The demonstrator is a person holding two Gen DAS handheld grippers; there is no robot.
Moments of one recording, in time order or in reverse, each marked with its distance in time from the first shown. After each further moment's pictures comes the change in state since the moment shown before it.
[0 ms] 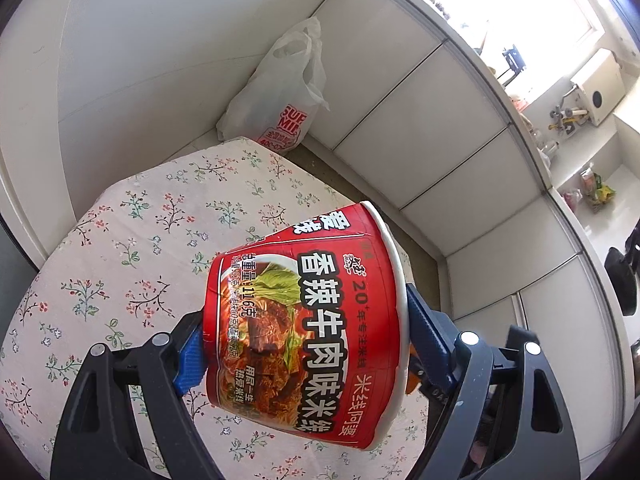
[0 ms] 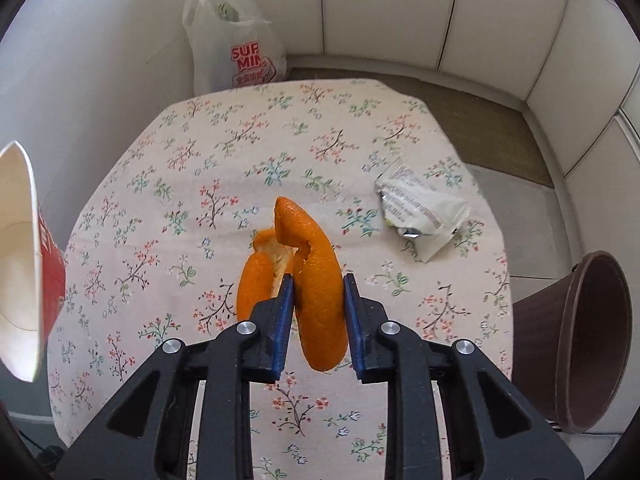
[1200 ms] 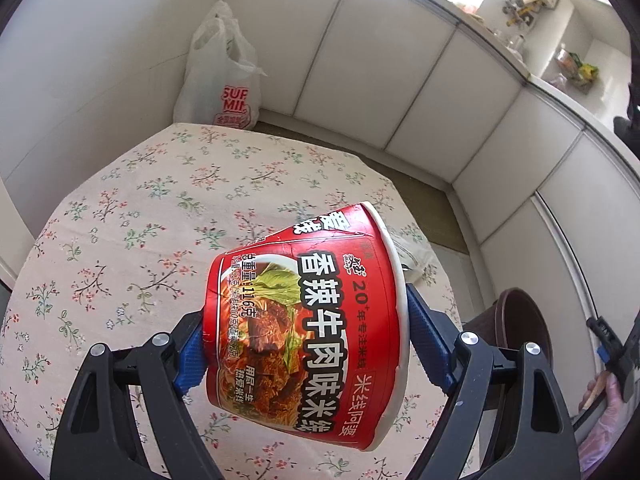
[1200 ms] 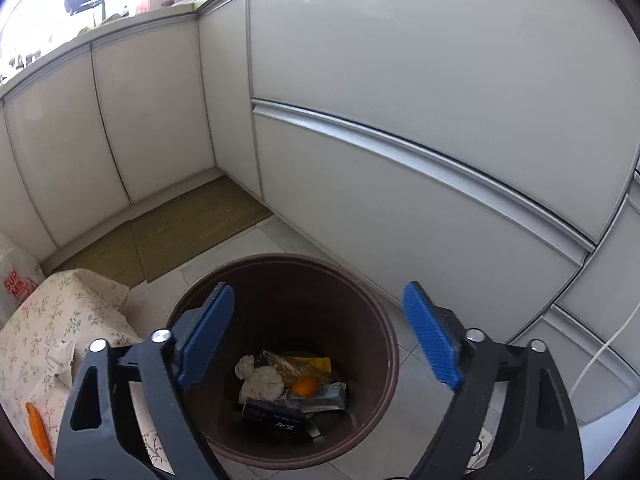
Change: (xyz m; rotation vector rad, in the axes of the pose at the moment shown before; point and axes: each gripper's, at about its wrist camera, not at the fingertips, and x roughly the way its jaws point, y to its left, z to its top) left arm 0.058 -0.094 -0.082 0.359 0.061 0.053; right arm -0.116 -0.303 -0.133 0.702 -0.411 -0.639
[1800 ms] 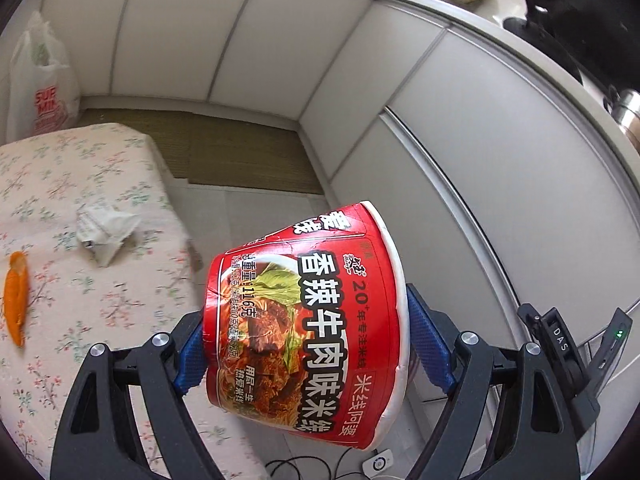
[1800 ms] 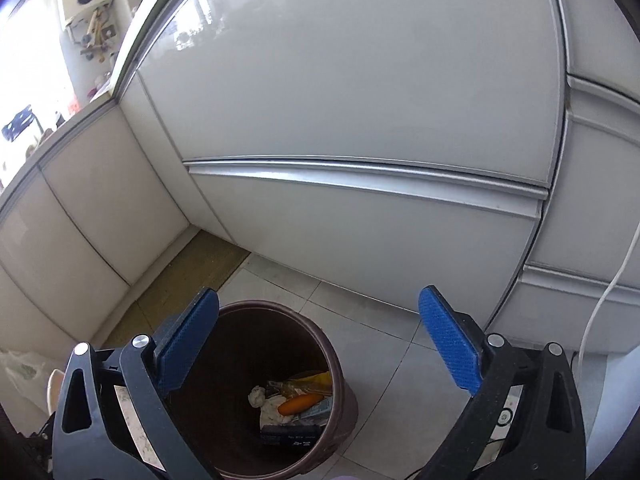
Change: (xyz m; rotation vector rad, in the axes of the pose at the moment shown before) left arm 0.054 -0.295 -0.032 0.203 0.184 -0.363; right arm -0.006 -0.123 0.013 0.390 0.008 0.031
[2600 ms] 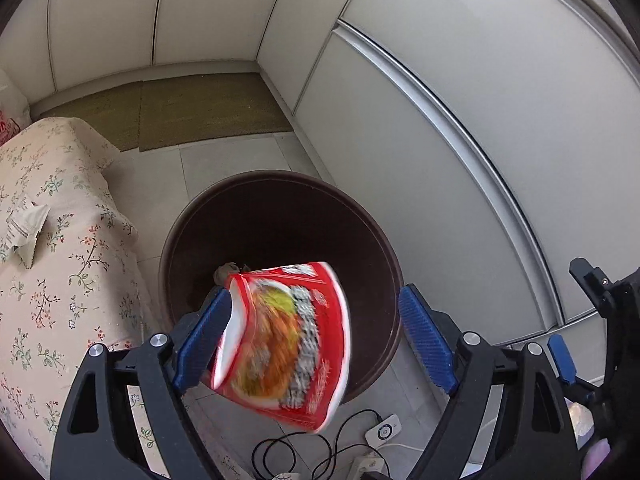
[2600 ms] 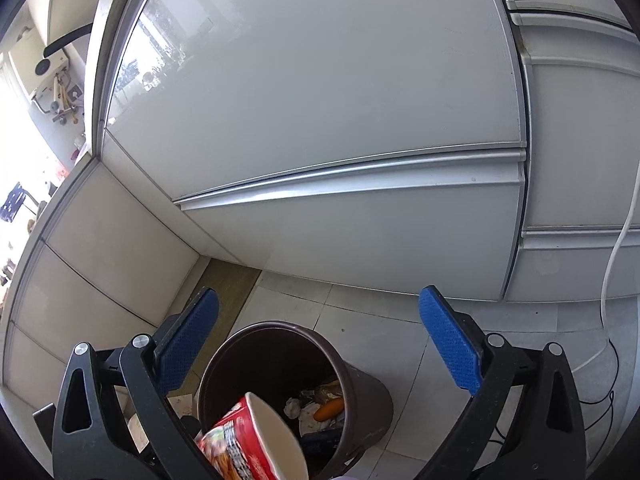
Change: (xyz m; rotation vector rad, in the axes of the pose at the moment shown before) left arm 0.089 -0.073 -0.023 0.127 0.215 0.018; right arm 0.003 -0.034 0.013 0.216 0.012 0.055
